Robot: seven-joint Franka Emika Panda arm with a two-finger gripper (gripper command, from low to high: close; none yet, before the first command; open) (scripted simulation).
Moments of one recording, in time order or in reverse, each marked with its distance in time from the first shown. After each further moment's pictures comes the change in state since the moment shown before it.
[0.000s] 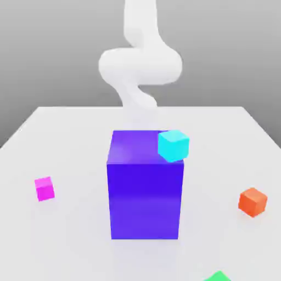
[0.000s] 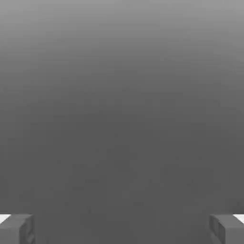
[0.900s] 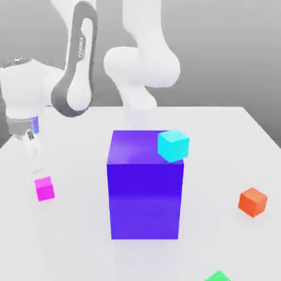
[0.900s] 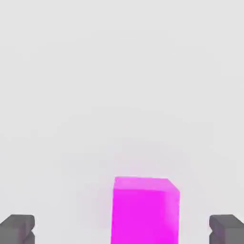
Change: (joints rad) arm -0.543 0.791 -0.303 -0.505 0.127 0.570 0.075
